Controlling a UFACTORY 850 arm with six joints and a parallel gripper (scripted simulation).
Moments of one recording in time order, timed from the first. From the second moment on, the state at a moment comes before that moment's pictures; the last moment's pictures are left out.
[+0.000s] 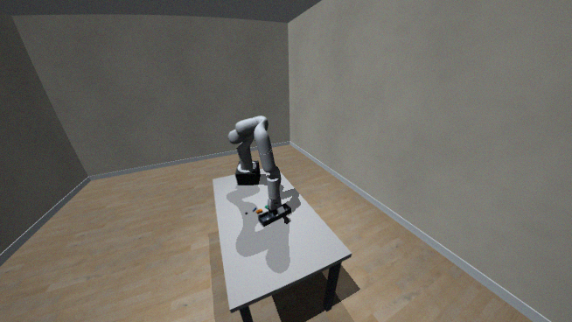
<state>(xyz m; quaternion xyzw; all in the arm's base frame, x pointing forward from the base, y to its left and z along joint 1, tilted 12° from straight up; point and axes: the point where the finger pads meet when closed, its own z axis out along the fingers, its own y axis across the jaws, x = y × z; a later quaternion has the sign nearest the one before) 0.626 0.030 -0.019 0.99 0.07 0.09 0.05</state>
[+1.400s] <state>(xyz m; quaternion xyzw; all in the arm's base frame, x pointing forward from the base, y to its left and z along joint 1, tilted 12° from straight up) 0.615 0.035 0.038 0.99 0.07 0.09 0.05</state>
